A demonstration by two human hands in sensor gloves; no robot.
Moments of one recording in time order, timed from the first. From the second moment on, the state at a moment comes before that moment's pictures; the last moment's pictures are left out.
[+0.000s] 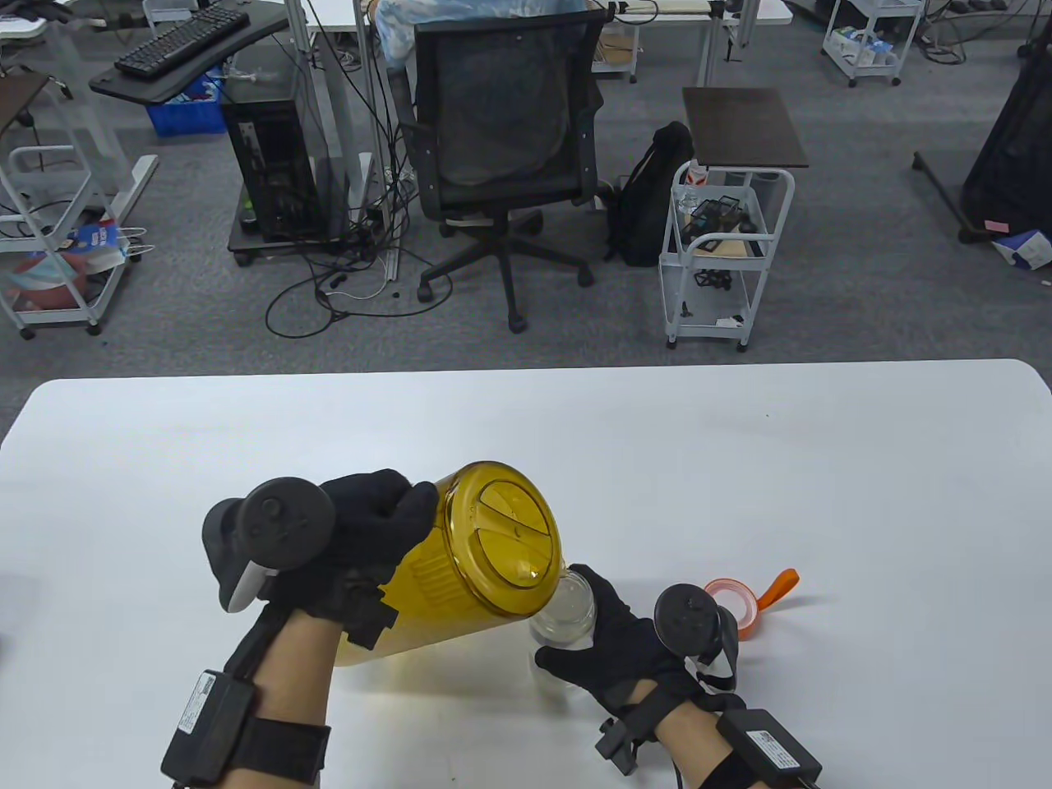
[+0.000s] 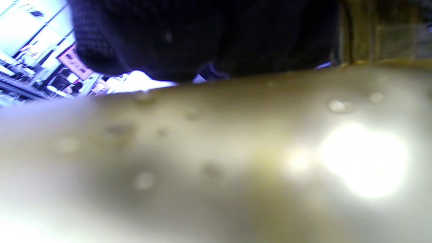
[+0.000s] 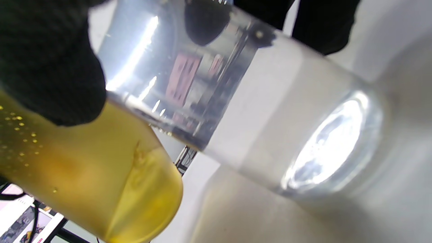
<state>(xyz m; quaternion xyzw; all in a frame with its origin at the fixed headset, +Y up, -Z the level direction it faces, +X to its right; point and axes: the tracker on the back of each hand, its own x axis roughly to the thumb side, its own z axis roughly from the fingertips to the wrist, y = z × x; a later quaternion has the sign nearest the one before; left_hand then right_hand) -0.237 -0.567 -0.363 0.18 -0.13 0.34 0.91 0.112 -0.773 -0.360 0.20 0.07 0.82 0.53</state>
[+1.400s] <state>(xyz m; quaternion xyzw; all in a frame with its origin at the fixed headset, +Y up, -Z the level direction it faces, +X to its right) -0.337 -0.677 -0.411 0.26 0.13 0.55 0.78 0.112 -0.773 -0.359 0.19 0.09 0.82 0.54</state>
